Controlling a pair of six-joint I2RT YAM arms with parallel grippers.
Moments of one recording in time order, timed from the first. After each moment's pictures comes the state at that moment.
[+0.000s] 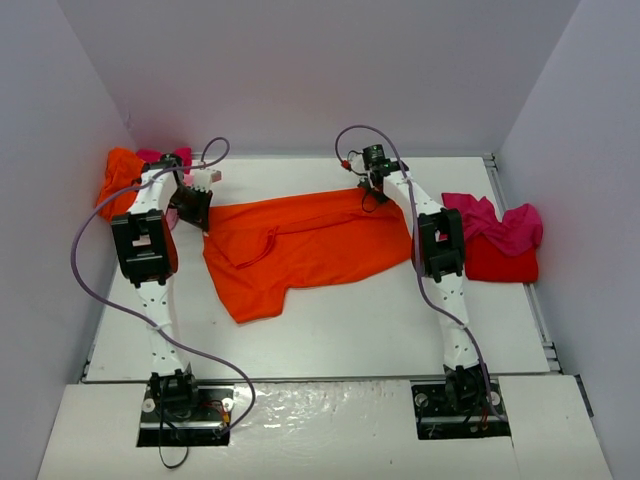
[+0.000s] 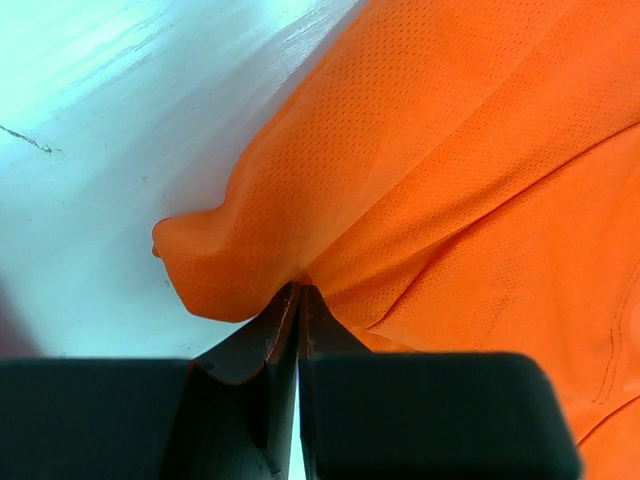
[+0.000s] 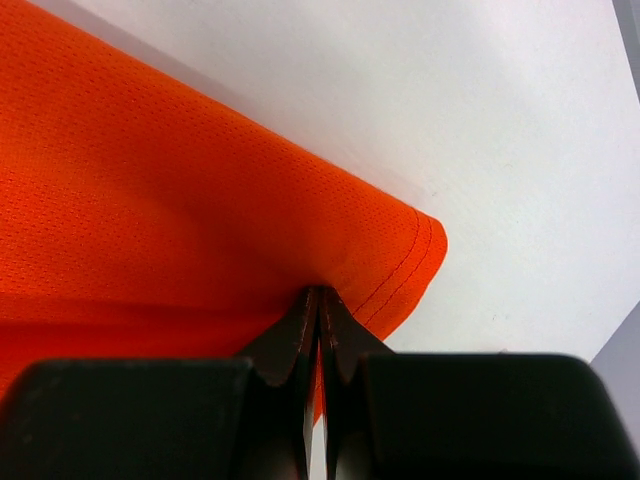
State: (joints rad) left arm 0.15 2.37 2.06 -1.05 0.42 0.51; right arm 0.28 2.56 2.22 -0.67 0.27 -0.59
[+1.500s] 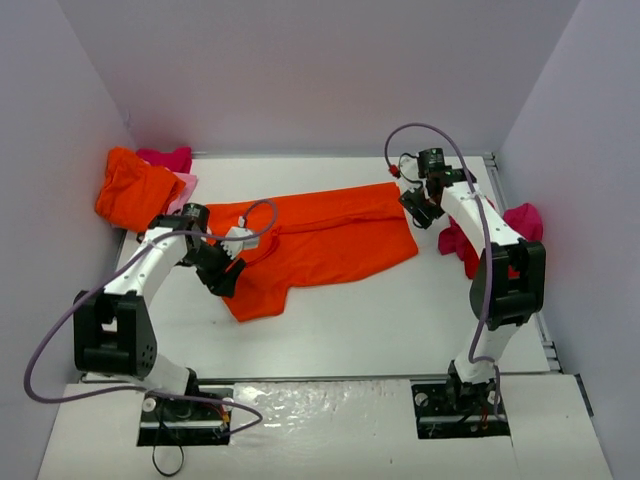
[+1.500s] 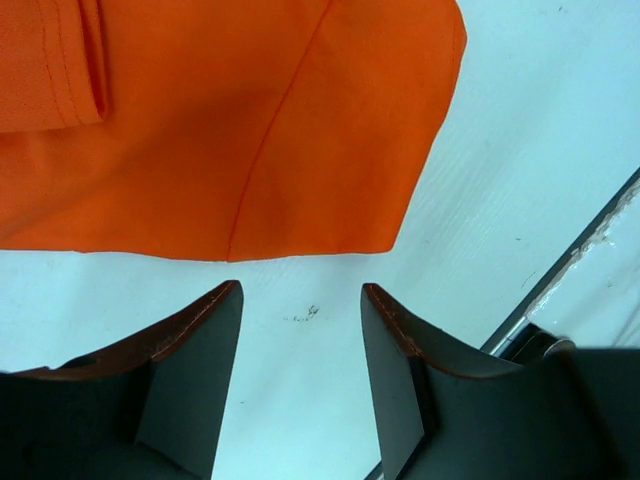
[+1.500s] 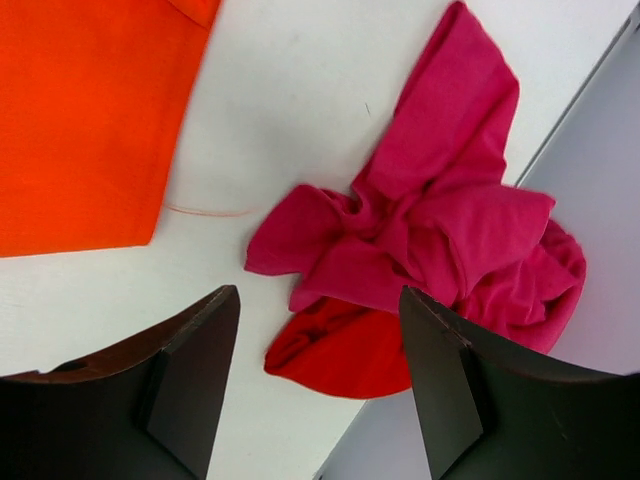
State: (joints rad) left arm -0.11 1.50 1.12 -1.04 0.48 0.77; right arm 0.17 1.81 1.50 -0.74 0.23 -0.59
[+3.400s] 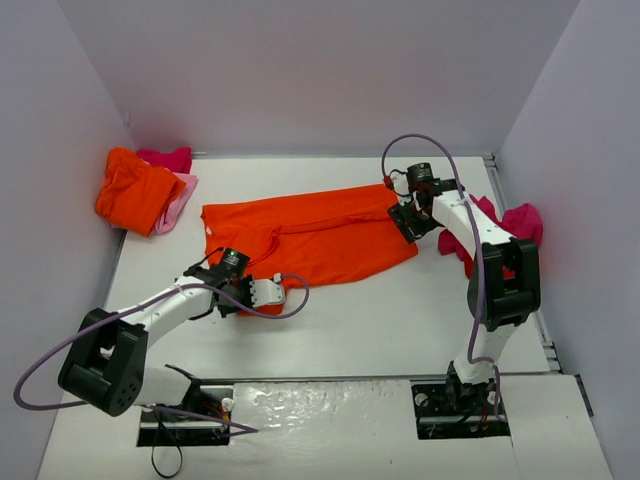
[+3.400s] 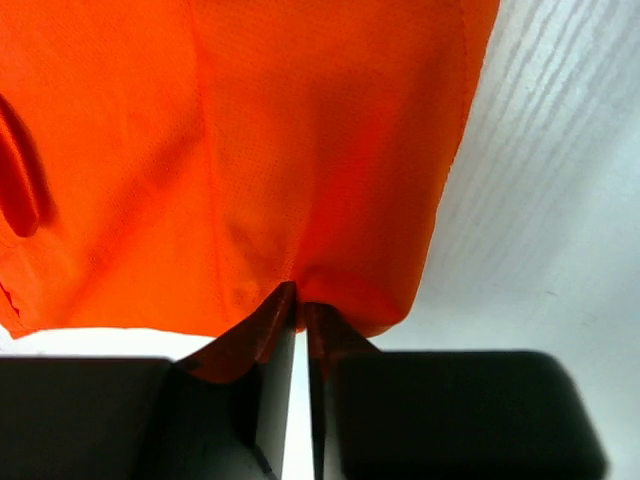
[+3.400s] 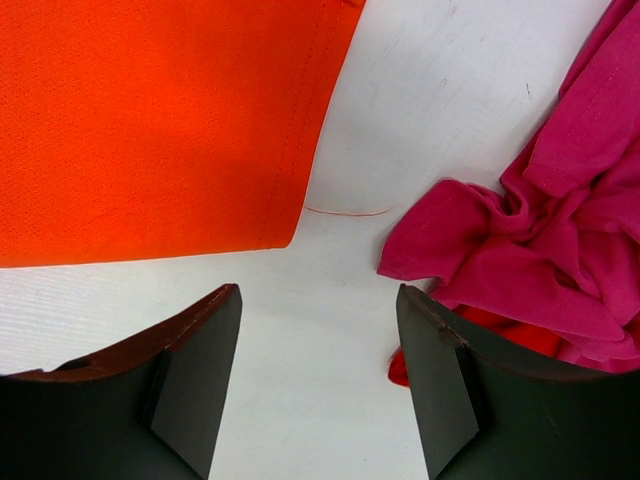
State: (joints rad) left arm -0.43 1.33 0.67 -0.56 0.07 0.96; right arm 0.20 1.81 1.39 -0.73 0.12 -0.36
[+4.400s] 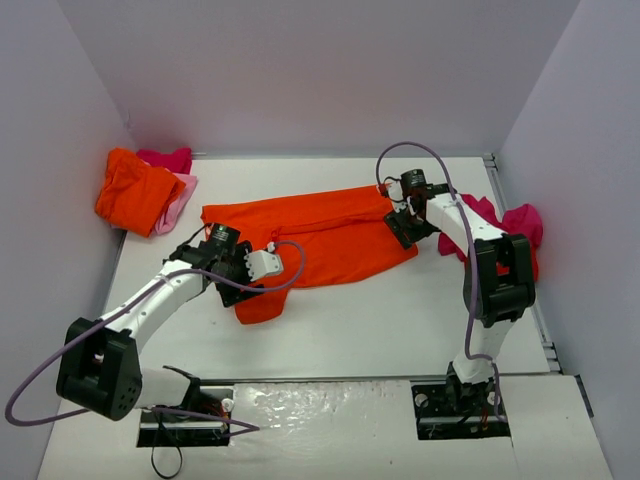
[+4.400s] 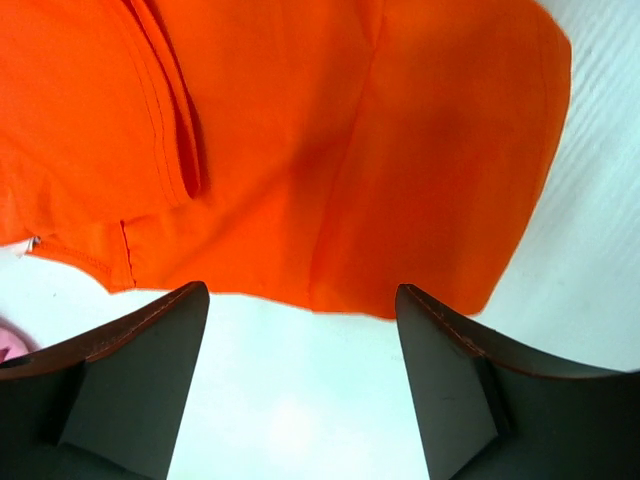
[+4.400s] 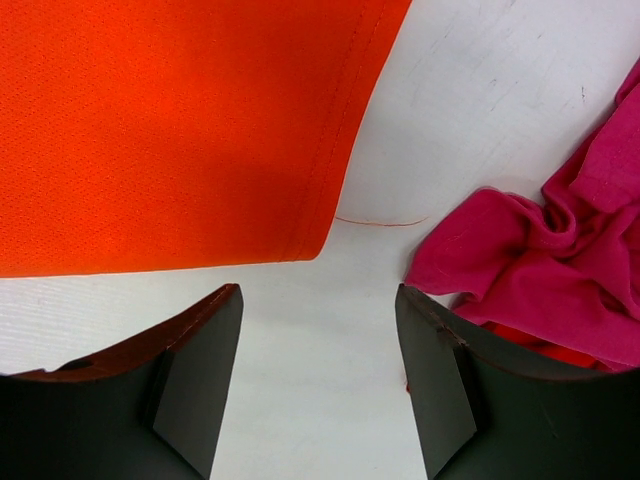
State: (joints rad) left arm -0.36 1.30 0.88 -0.70 0.15 0.88; right arm 0.22 1.85 1.37 -0.72 0.12 -0.36
